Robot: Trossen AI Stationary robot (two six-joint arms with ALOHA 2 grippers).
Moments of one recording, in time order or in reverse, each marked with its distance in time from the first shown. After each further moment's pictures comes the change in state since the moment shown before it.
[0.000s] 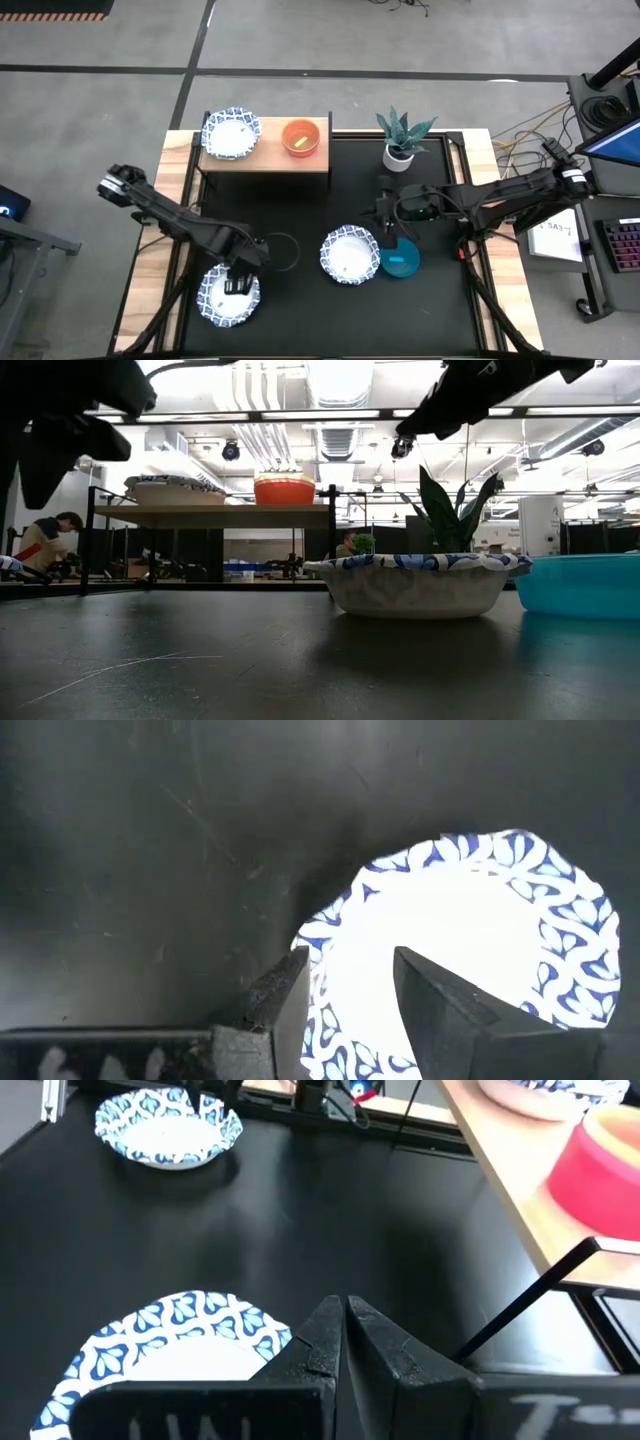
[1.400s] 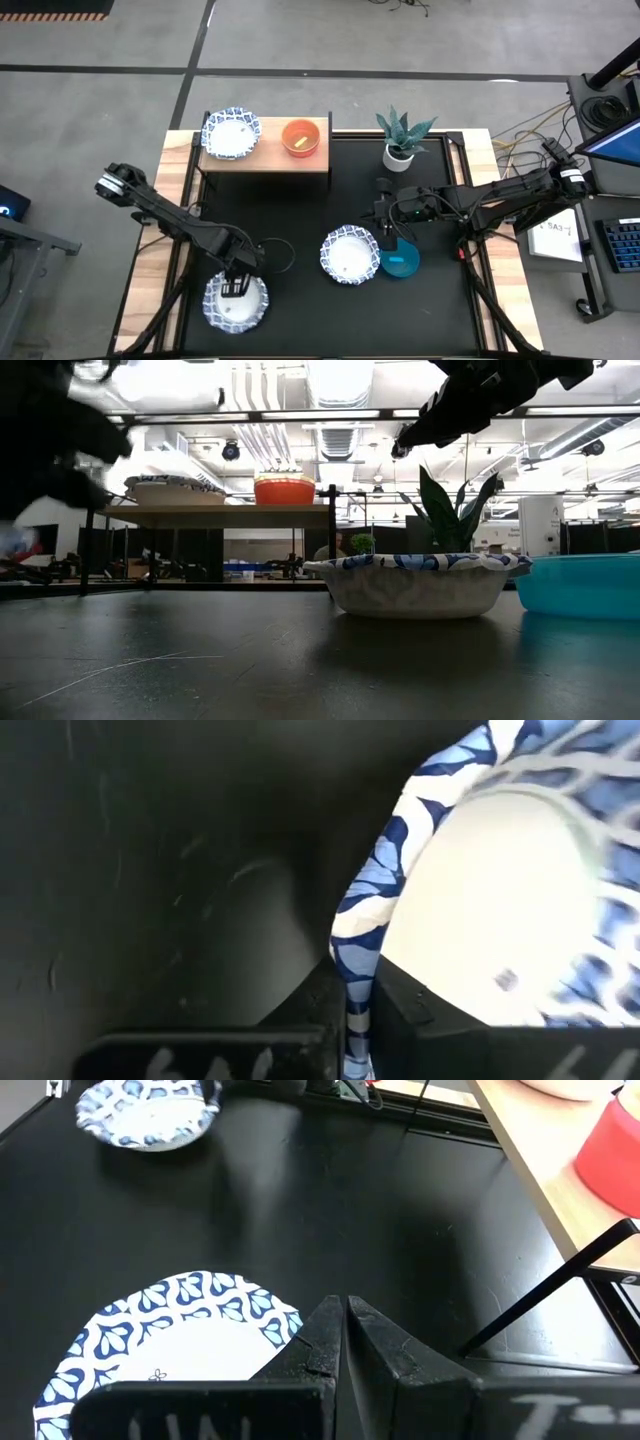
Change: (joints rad) left arm -0.009 -0.022 -0.229 0.236 0.117 -0.003; right arm 0.000 0.023 -0.013 -0.003 -0.023 -0.009
